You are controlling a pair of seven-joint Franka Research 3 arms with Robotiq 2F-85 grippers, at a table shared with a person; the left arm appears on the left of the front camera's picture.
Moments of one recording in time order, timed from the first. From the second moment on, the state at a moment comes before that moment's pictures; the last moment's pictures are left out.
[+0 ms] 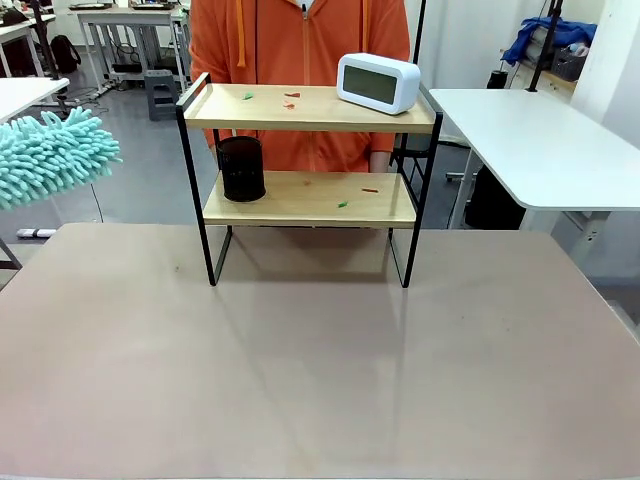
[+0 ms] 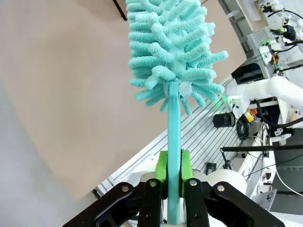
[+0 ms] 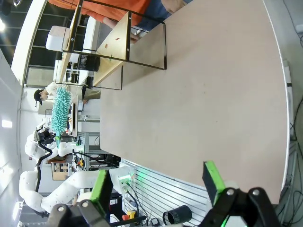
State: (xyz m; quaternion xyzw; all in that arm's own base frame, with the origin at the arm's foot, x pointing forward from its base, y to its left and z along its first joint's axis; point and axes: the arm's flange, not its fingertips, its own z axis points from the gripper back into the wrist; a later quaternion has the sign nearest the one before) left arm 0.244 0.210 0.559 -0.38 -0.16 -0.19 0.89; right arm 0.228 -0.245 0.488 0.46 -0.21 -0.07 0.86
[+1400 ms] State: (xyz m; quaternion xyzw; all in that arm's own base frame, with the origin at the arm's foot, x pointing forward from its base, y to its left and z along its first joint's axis) left arm 0.233 0.201 0.578 -0.34 -0.10 -0.27 0.89; right arm 0.228 -0.245 0.488 0.46 -0.21 -0.07 0.86
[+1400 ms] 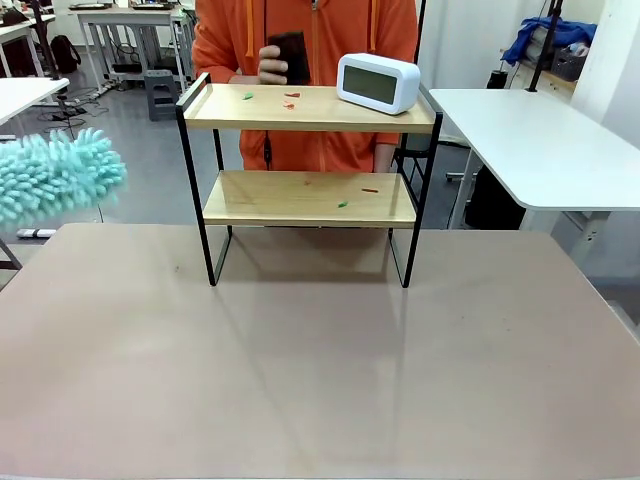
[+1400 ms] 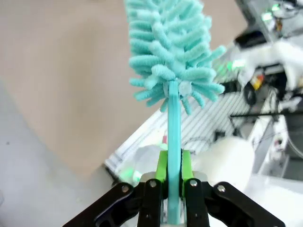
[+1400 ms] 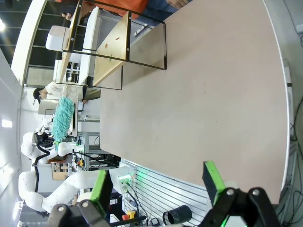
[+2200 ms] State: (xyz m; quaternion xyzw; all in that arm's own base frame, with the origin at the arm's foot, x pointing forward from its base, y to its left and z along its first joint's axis) left arm 0.251 -0.019 0.587 -0.22 -0.04 -0.43 0.87; right arm 0.228 -0.245 0.488 0.46 -0.21 -0.07 0.86
